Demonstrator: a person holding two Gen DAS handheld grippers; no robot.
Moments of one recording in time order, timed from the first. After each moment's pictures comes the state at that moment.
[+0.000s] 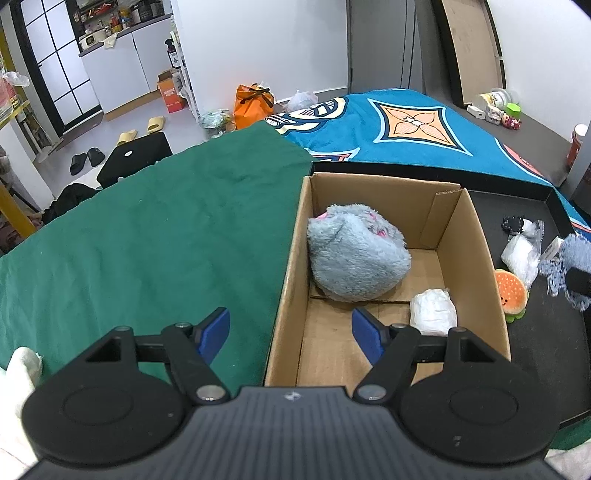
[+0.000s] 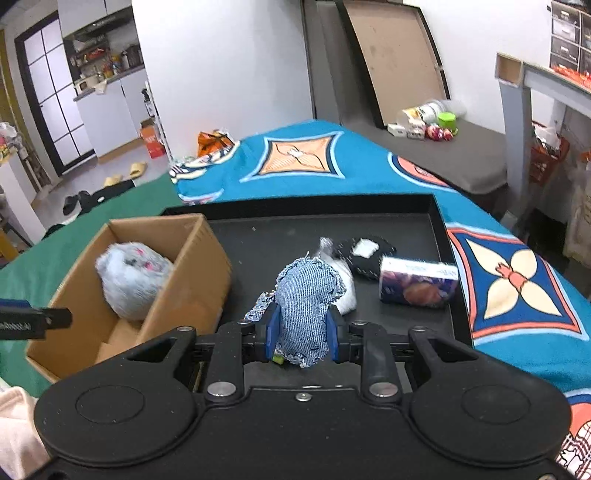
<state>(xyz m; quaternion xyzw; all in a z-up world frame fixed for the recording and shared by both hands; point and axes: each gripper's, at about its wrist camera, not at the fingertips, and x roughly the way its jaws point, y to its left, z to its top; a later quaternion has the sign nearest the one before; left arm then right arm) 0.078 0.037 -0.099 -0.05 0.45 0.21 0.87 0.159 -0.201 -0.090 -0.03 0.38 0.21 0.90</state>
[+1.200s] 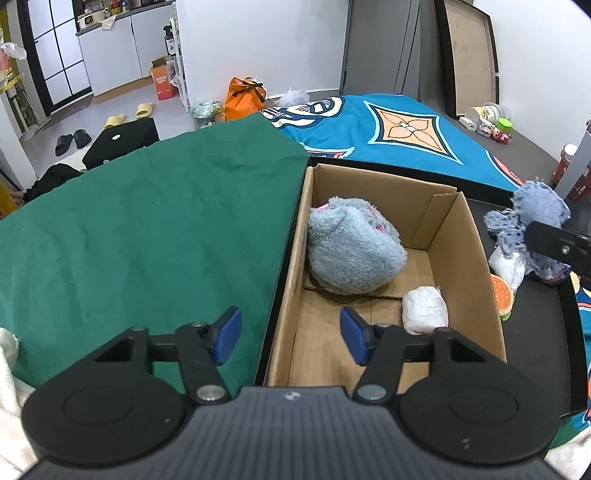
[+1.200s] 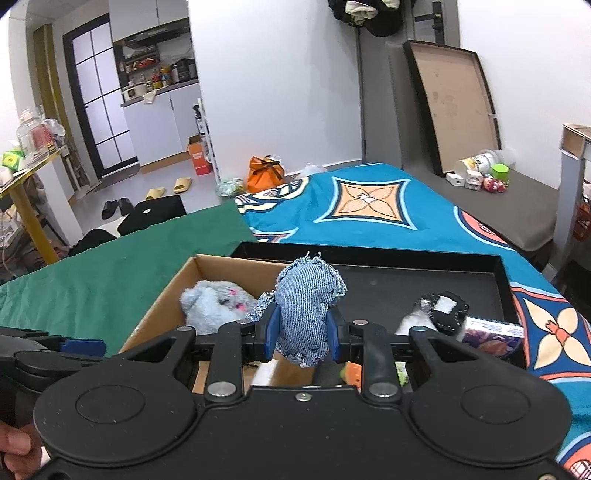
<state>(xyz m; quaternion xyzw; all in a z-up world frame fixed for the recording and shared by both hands) 0.066 0.054 -0.105 -0.10 0.44 0.19 0.87 0.137 -0.133 -0.054 -0.05 0.33 0.28 0.90</state>
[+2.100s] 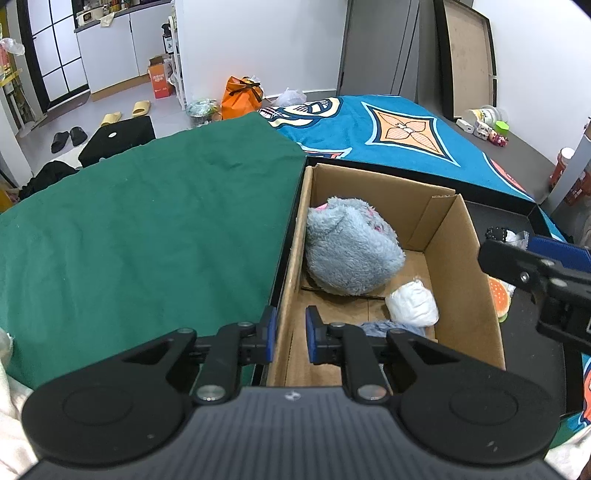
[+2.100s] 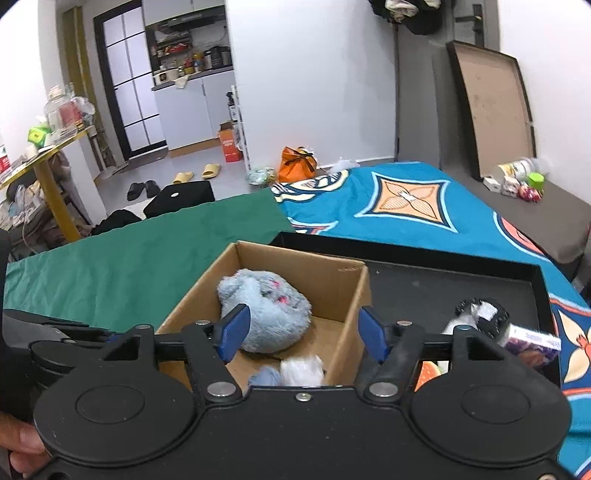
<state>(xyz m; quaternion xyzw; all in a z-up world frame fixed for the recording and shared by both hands) 0.066 0.055 -0.106 -0.11 0.44 0.18 0.88 0.128 -0.114 -0.060 -0.06 0.34 0.31 0.89</state>
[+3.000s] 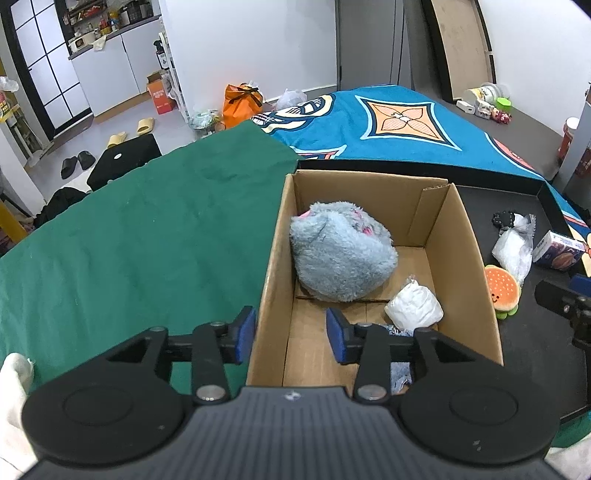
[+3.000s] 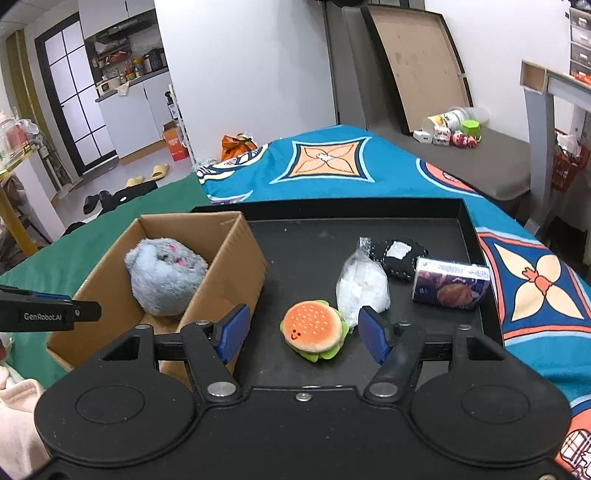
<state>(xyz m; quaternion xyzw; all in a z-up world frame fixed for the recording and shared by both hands) 0.085 0.030 -0.102 -0.05 0.45 0.20 0.87 0.149 -0.191 -0.097 -0.03 0.38 0.24 0.89</state>
